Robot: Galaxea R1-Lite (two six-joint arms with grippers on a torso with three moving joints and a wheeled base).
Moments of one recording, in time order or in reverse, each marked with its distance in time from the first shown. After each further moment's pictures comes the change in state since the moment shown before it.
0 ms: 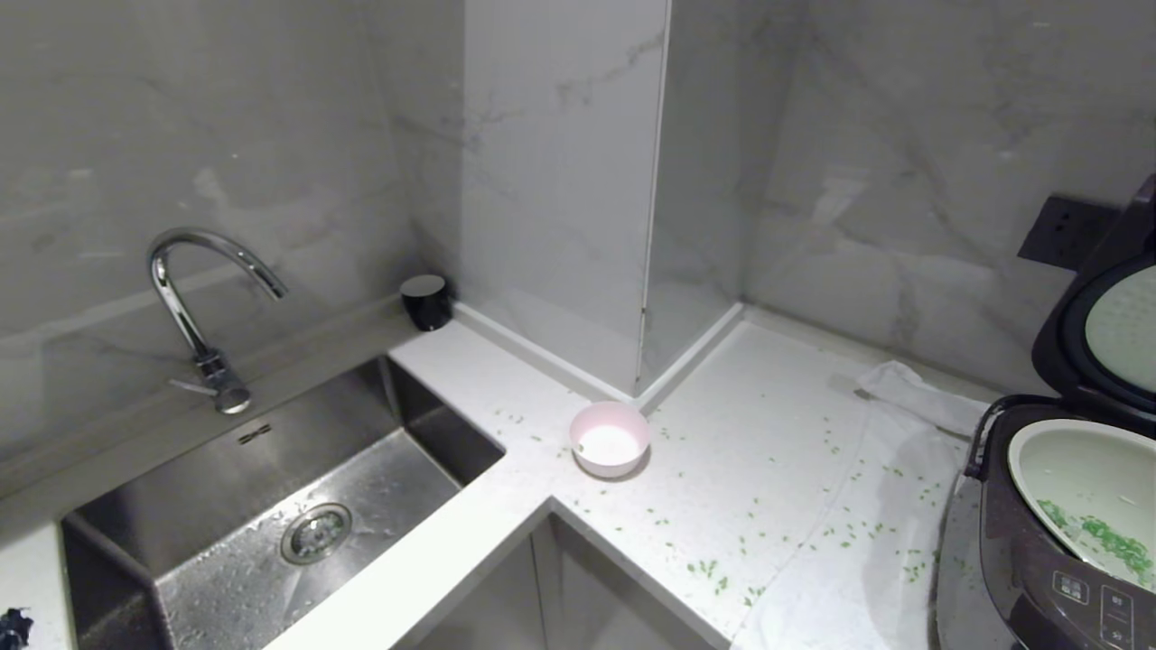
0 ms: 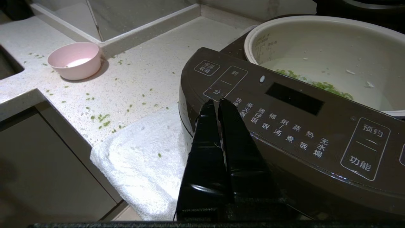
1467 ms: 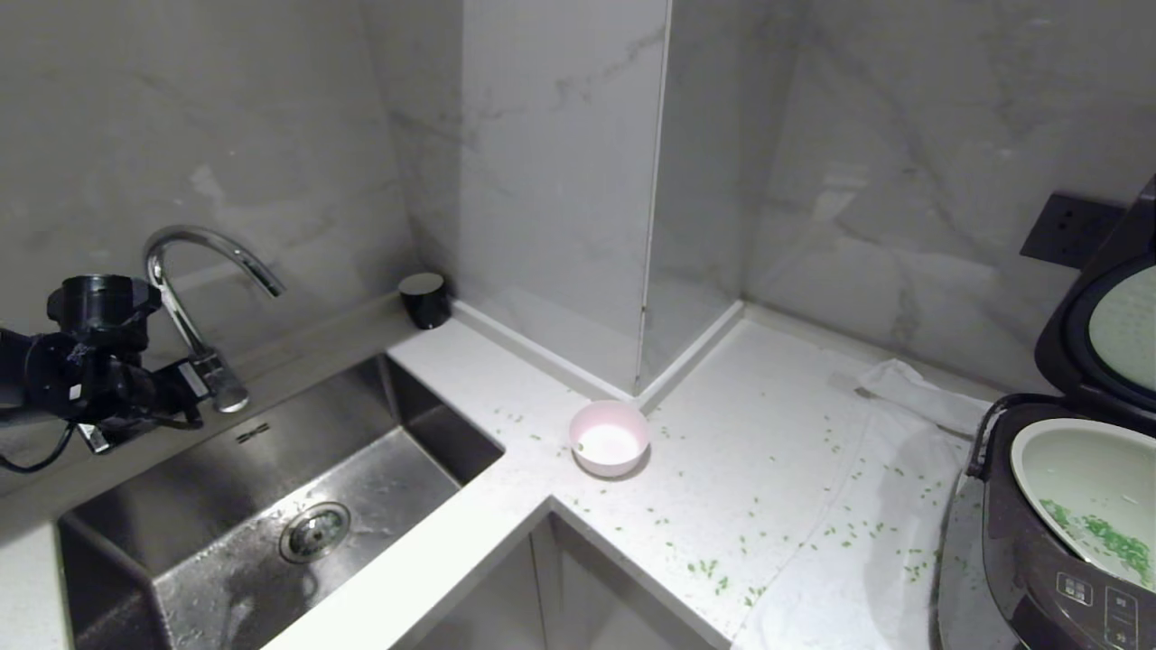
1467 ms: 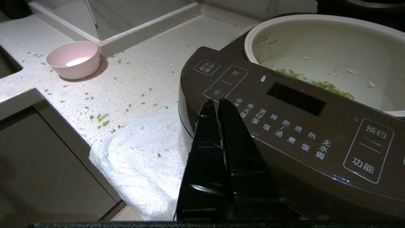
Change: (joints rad) left arm 0.244 1.618 -0.884 -0.131 0.271 -0.405; right arm 0.000 0.000 0.000 0.000 -0.001 0.000
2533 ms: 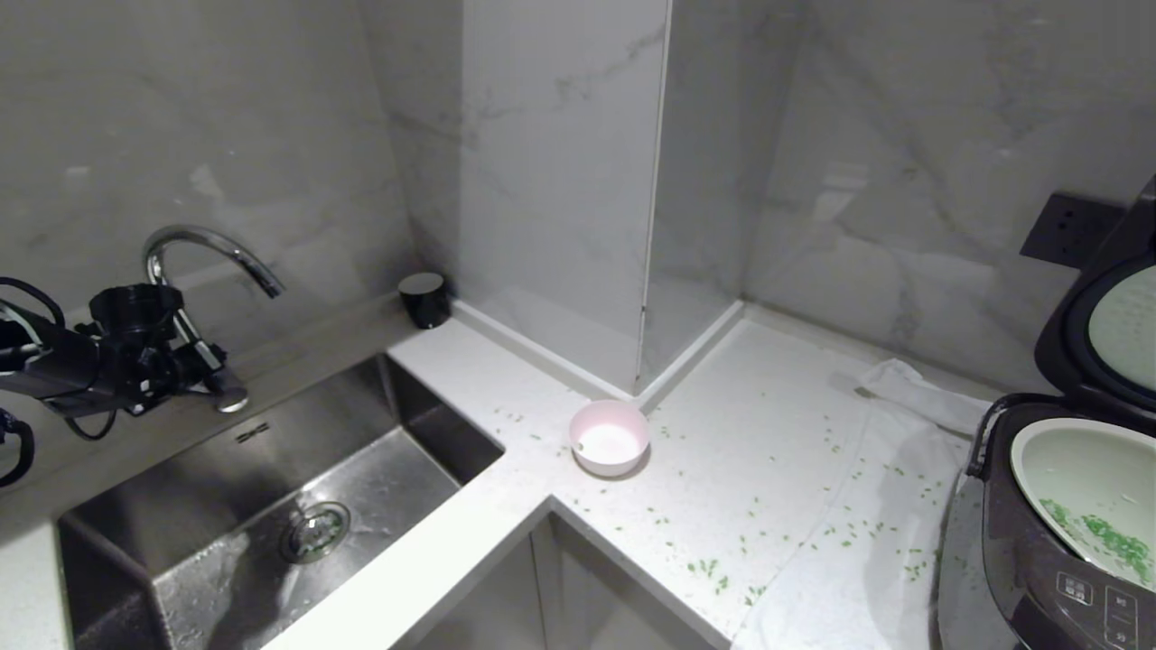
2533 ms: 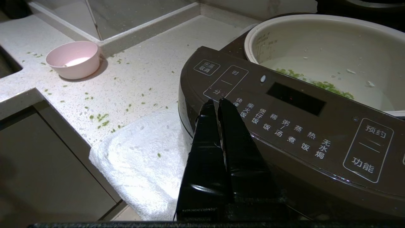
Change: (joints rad) left arm 0.077 0.404 -0.431 -0.168 0.007 0.037; right arm 0.000 0.000 0.000 0.000 0.000 0.000
